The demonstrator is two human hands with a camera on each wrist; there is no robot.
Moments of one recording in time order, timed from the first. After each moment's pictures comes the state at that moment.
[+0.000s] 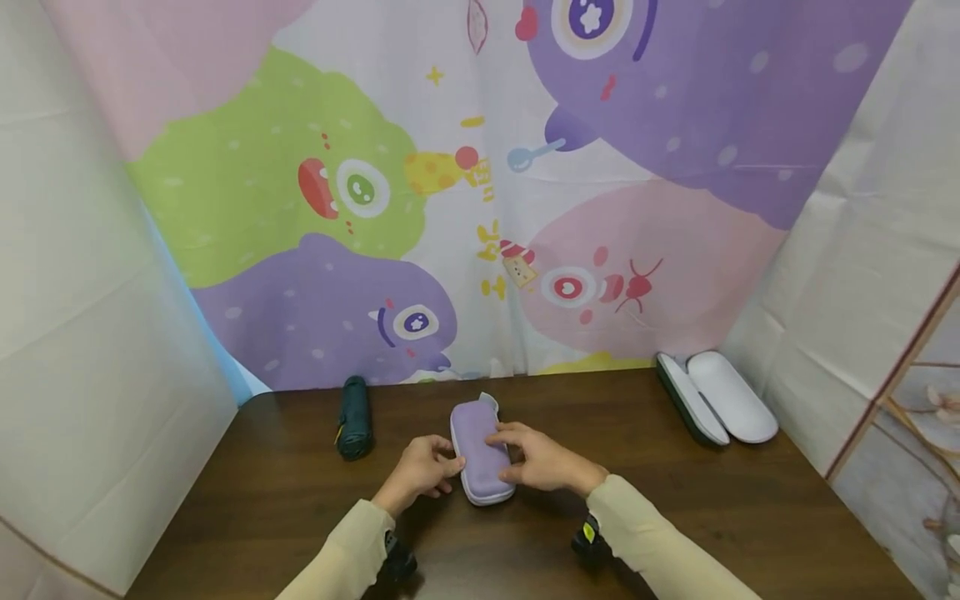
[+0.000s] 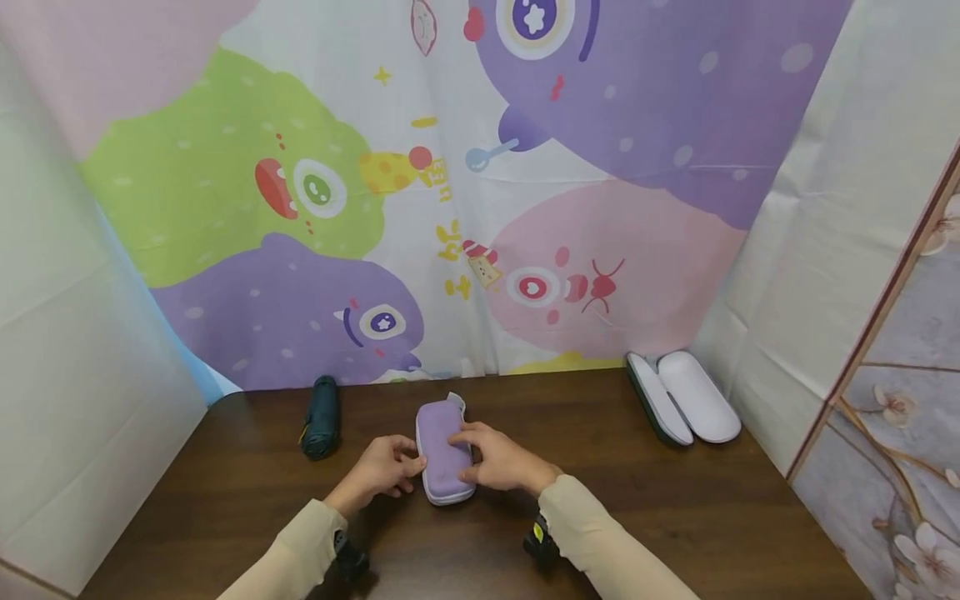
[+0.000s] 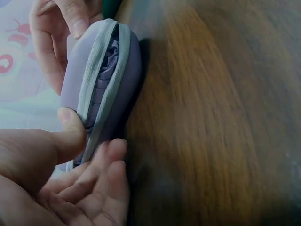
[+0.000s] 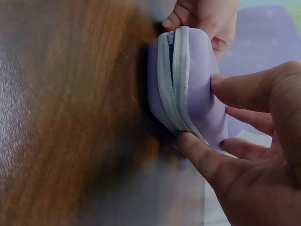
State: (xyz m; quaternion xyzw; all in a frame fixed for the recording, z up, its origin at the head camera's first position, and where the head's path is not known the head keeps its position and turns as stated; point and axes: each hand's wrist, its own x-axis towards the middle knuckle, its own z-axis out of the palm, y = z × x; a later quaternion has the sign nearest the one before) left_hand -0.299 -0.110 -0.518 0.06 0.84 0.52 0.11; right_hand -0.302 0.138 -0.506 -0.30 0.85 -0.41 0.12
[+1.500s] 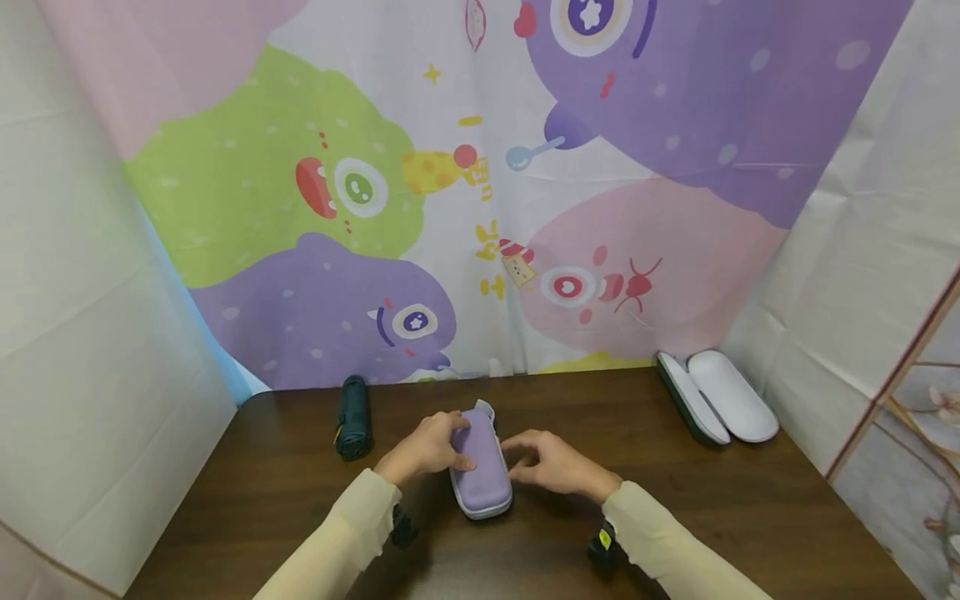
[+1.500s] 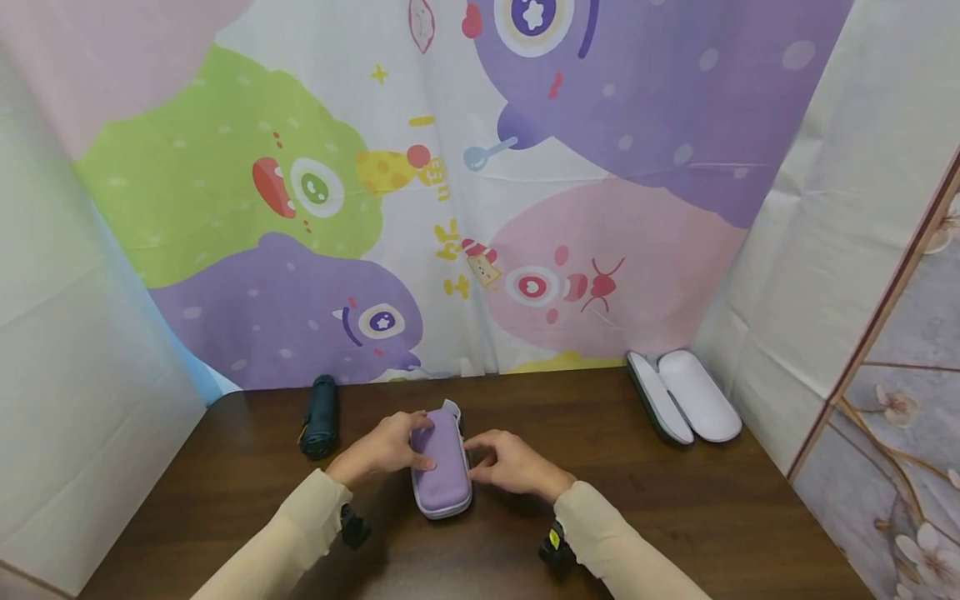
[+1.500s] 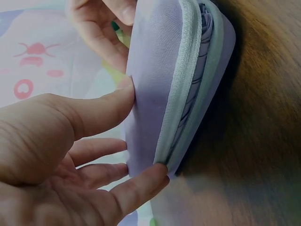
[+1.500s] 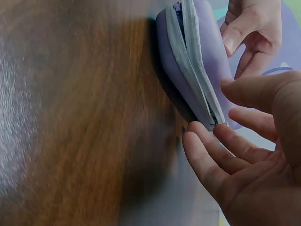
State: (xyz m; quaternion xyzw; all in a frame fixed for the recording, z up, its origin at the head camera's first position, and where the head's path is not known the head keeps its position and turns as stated) left_hand -0.319 -0.090 -0.469 0.20 0.93 0.29 0.10; right_hand -0.302 0.157 -0.518 -0.29 0.84 -0.45 0.11
